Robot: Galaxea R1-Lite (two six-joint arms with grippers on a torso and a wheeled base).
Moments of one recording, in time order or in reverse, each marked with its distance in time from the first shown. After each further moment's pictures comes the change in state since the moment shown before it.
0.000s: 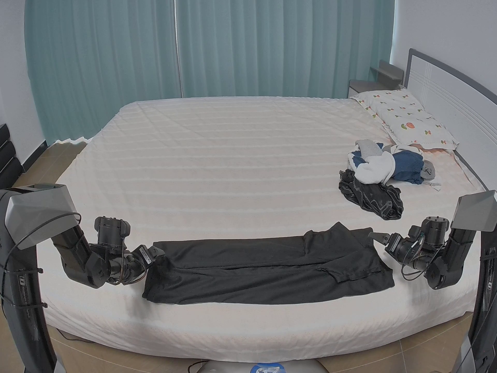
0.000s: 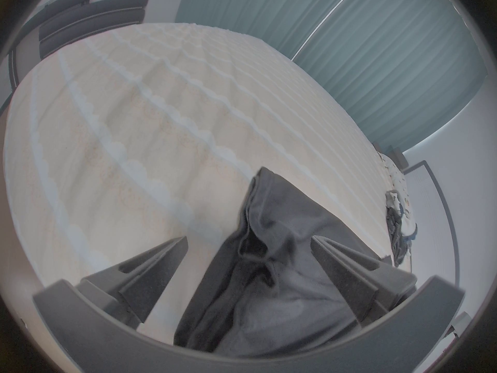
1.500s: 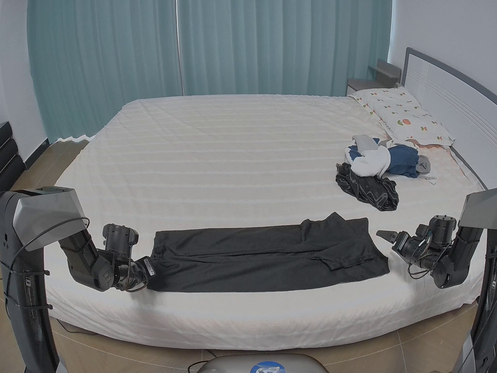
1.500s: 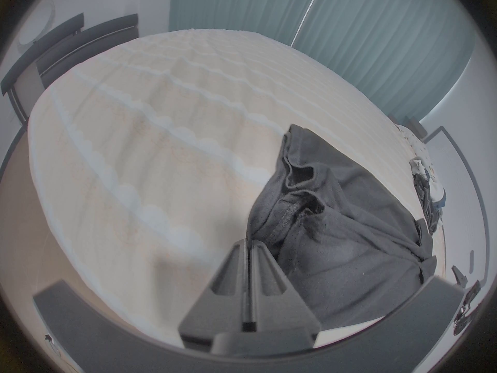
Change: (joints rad) left arm -0.023 0.037 -0.007 0.072 0.134 0.125; right arm -0.038 -0.042 0.040 -0.001 0.004 0.002
